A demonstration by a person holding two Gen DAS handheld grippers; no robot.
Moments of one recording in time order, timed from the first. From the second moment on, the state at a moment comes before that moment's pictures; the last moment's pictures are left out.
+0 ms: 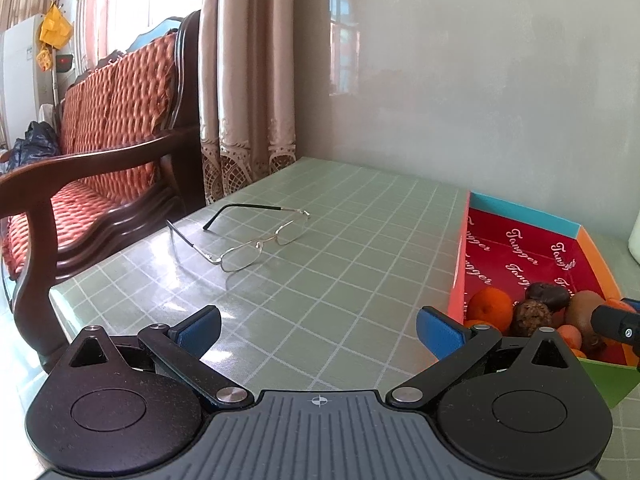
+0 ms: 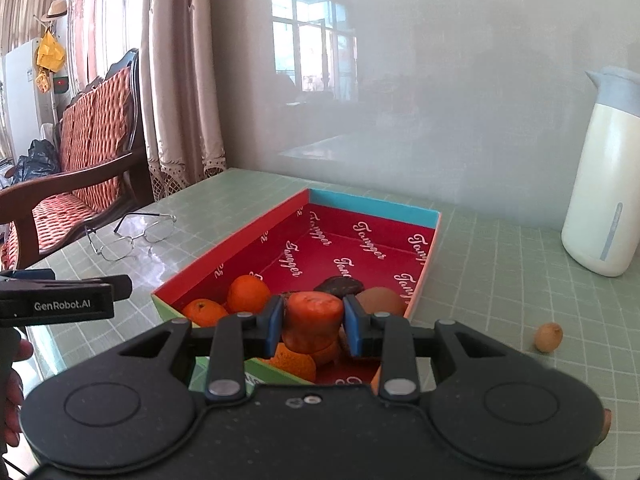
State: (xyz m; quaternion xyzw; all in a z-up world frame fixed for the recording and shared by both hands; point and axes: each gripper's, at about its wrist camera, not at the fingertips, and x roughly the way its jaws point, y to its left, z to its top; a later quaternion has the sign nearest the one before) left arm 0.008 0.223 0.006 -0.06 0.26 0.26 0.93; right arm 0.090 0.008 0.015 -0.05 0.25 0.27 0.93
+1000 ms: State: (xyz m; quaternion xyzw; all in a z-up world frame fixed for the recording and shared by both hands) left arm 0.018 0.186 0.014 -0.05 0.24 0.23 0.94; right arm 0.105 -0.114 0.035 0.04 0.24 0.16 0.96
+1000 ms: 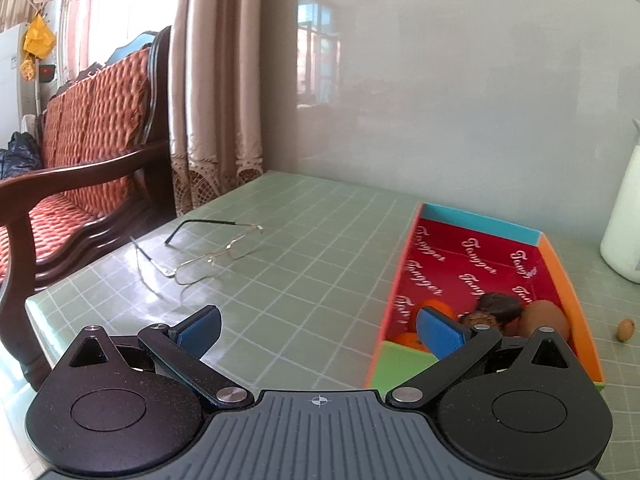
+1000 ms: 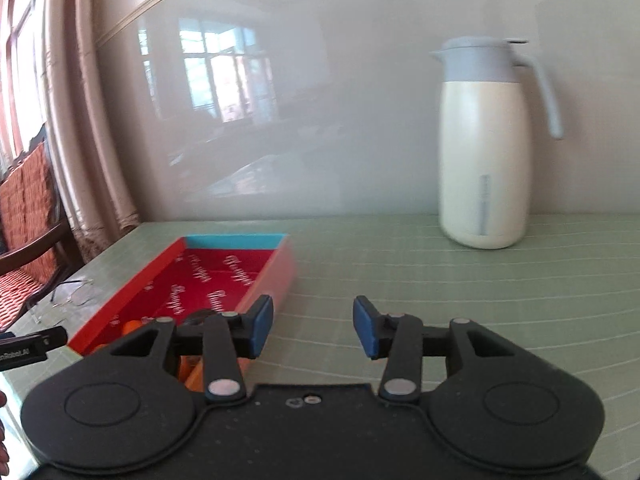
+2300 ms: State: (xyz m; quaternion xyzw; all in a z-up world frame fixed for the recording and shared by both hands) left arm 0.061 -0.005 0.013 0.01 0.26 0.05 0.96; right arm 0.080 -0.283 0.030 0.07 0.22 0.02 0.97
